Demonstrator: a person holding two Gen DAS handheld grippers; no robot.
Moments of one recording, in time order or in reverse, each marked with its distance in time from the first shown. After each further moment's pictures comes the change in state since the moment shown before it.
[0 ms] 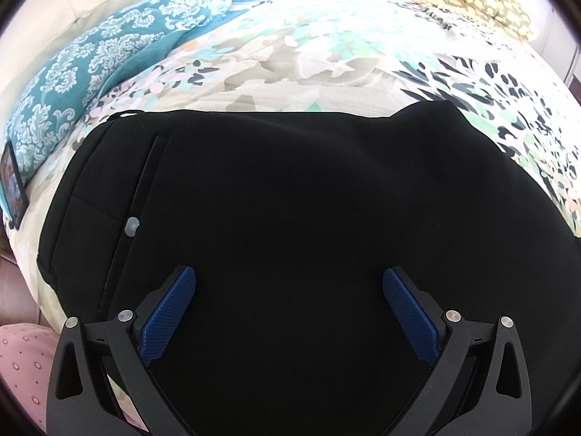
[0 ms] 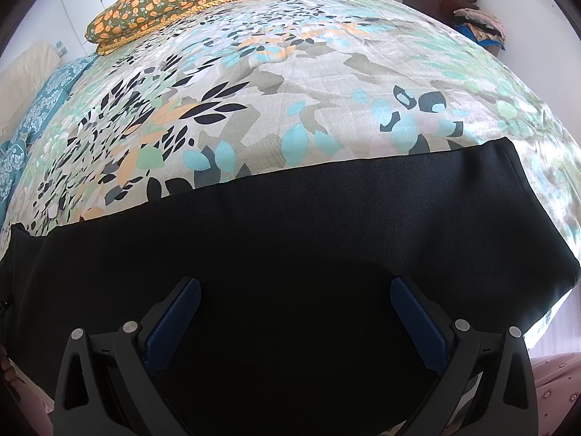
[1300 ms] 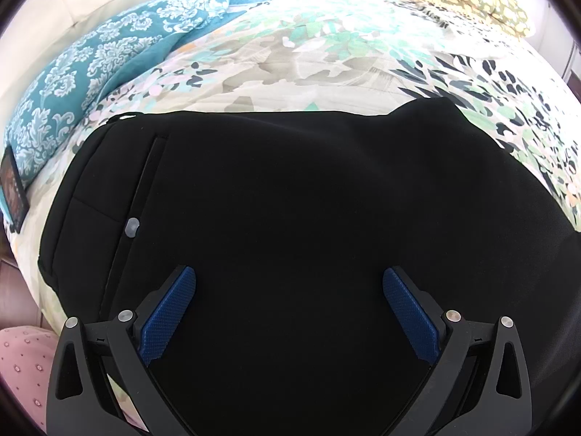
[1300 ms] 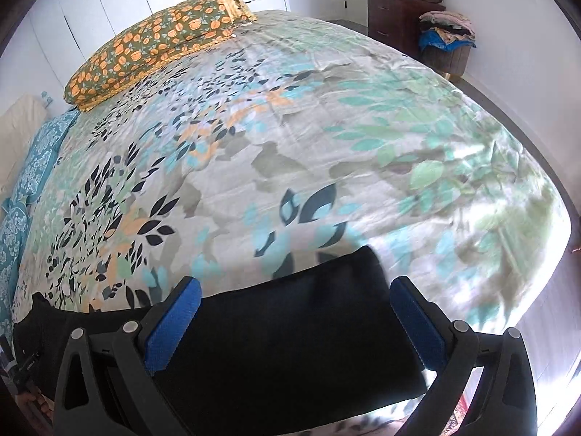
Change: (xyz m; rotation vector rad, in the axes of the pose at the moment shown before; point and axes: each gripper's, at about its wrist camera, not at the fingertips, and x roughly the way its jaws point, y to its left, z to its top) left arm 0.001 -0.002 -0.002 0.012 -0.008 0.004; right arm -0.073 -0.143 0.098 0.113 -0.054 0.010
